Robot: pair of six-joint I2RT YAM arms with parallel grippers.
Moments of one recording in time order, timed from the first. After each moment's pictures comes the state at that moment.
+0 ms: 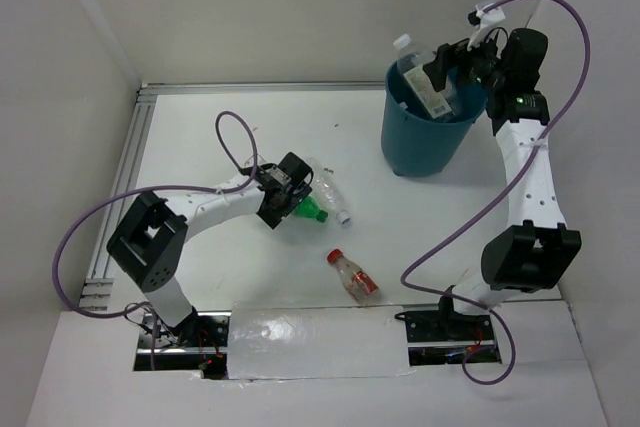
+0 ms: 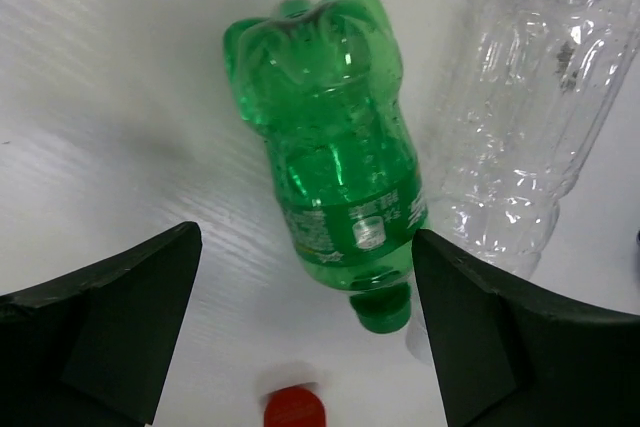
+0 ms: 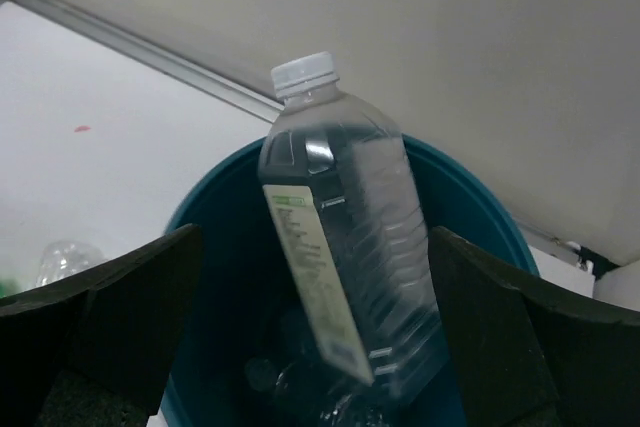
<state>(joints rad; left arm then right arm) -0.70 1.67 1.13 -0.62 -0.36 -1.47 -0.12 1.53 1.65 -0.28 -0.54 -0.20</state>
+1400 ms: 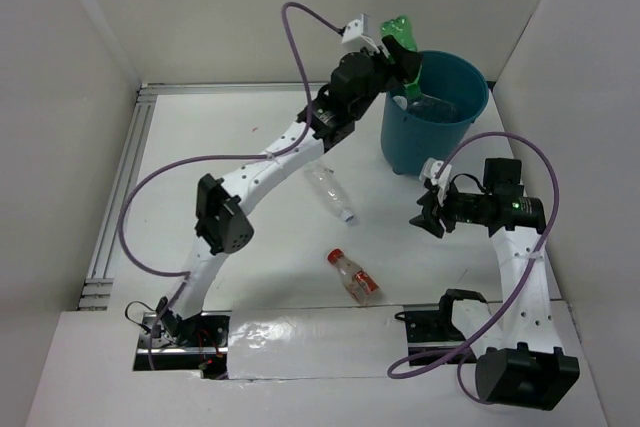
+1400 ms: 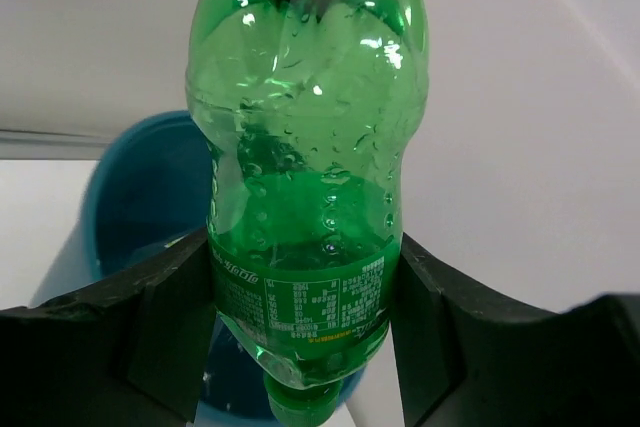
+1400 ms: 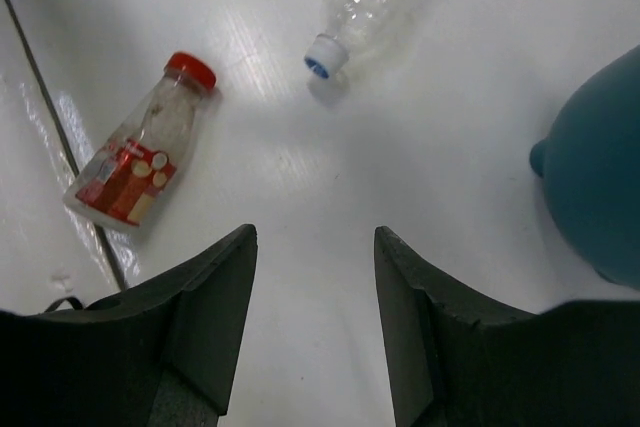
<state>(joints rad) -0.80 2.19 2.34 -0.03 -0.29 -0.74 -0.16 0.89 0.94 -1.03 -0.94 -1.02</state>
